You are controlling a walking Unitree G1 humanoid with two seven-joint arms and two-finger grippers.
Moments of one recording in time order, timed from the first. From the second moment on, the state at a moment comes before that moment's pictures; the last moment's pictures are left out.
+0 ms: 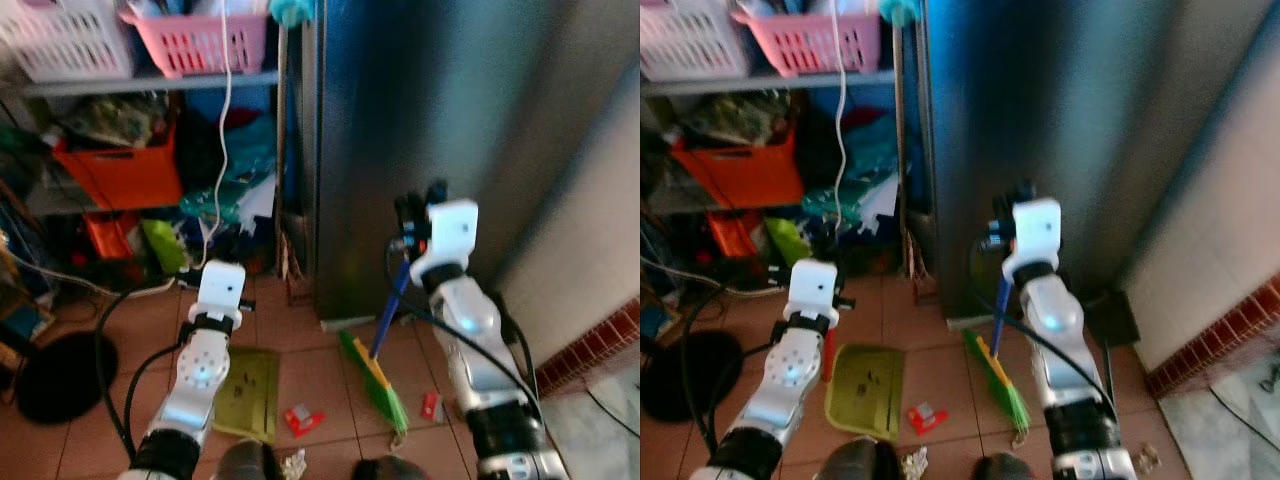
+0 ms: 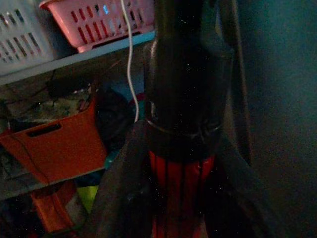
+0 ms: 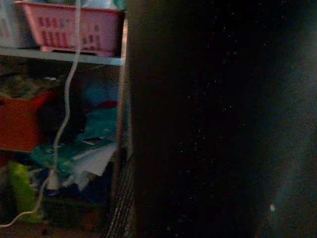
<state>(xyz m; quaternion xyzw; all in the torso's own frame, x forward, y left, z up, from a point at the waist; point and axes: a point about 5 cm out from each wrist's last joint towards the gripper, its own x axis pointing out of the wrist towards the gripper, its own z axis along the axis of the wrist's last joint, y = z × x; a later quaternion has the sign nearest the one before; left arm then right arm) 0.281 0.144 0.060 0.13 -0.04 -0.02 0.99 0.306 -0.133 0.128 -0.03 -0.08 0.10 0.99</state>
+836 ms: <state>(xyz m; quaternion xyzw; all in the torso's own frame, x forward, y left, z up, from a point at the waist) 0.278 0.163 0.069 0.13 -0.04 0.03 0.99 0.319 -0.119 0.135 -0.06 -0.08 0.15 0.98</state>
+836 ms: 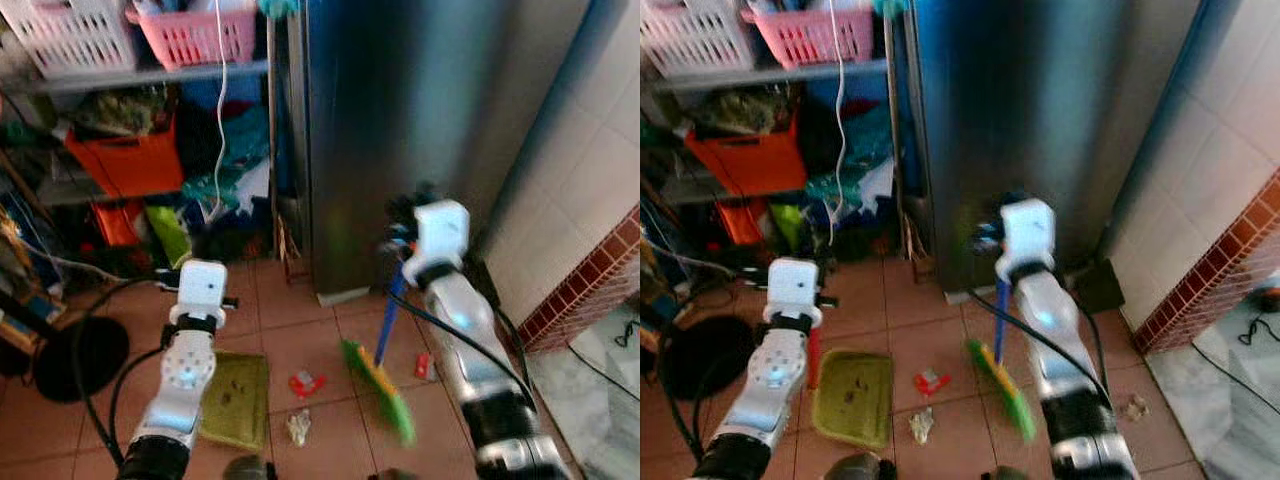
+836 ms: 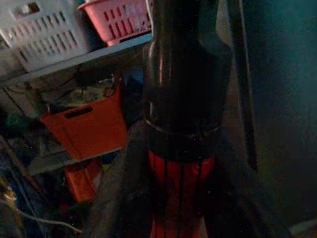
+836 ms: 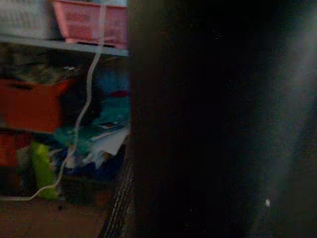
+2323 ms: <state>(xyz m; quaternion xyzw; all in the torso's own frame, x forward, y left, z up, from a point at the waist) 0.330 0.117 0.072 0.08 -0.02 0.04 1.00 0.329 -0.140 0.135 0.13 0.07 -0.11 0.98</state>
